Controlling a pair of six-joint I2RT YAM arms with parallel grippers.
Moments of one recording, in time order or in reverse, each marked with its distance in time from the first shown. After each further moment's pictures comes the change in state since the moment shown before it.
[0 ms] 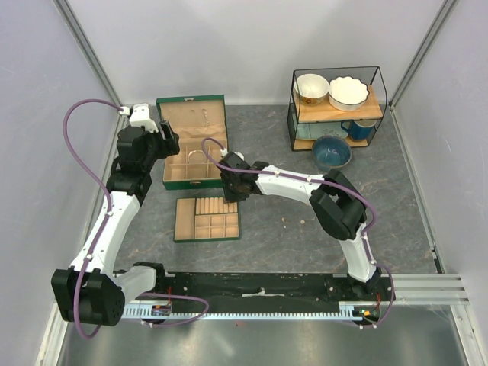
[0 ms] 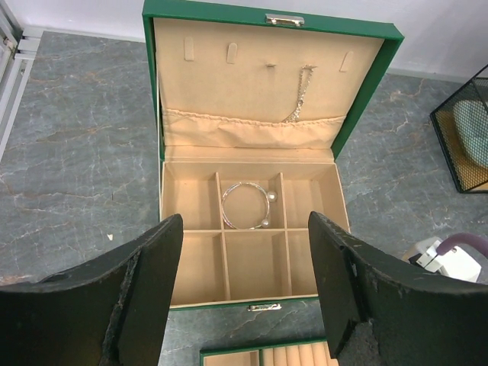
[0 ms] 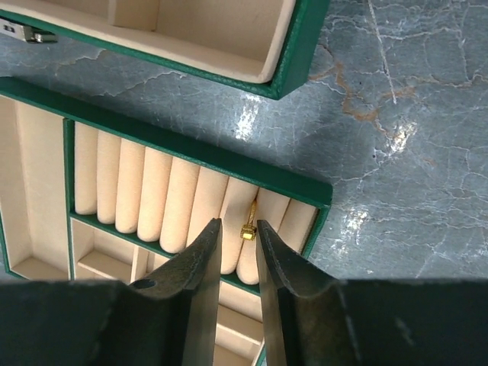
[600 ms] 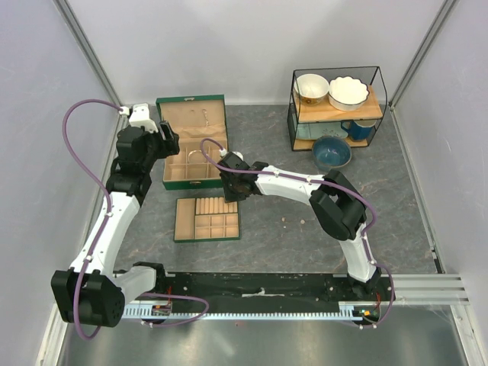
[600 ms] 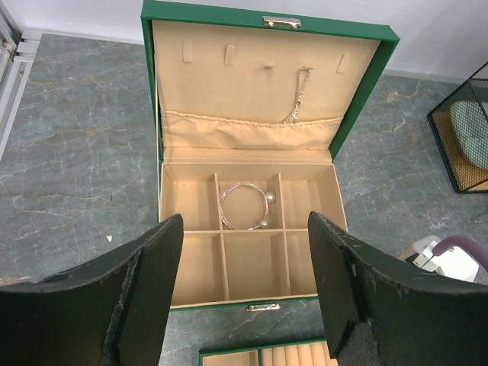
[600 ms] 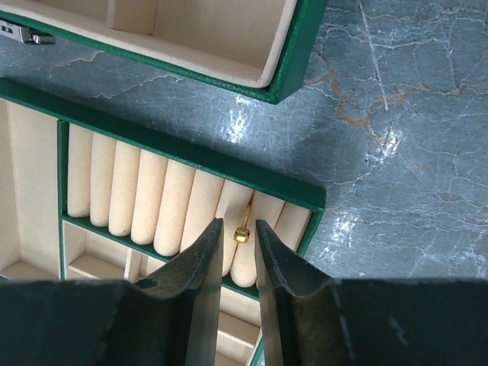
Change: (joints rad) left arm 0.000 -0.007 -0.001 0.000 0.005 0.000; right arm 0.005 0.000 0.004 0.001 0.022 -0.026
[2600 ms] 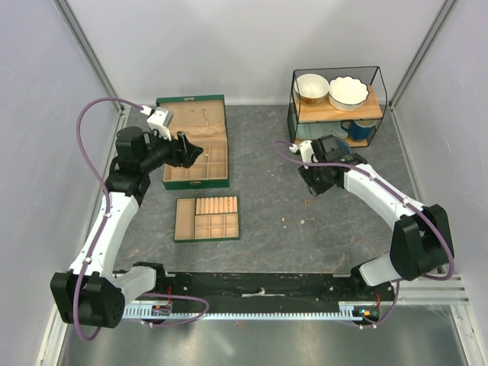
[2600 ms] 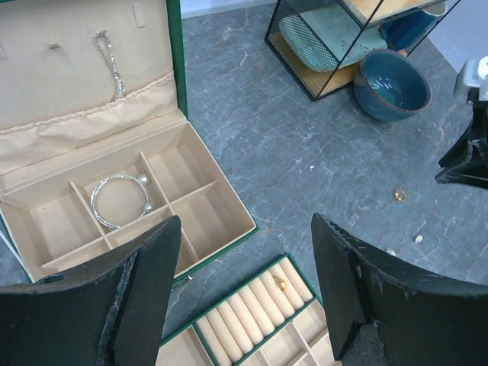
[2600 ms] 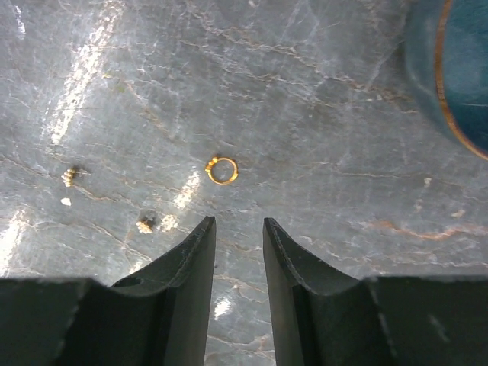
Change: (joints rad) left arm 0.004 -0.006 0.019 -0.072 0.525 0.089; right arm -0.531 -0.629 -0.486 -0.211 -0.103 -0.879
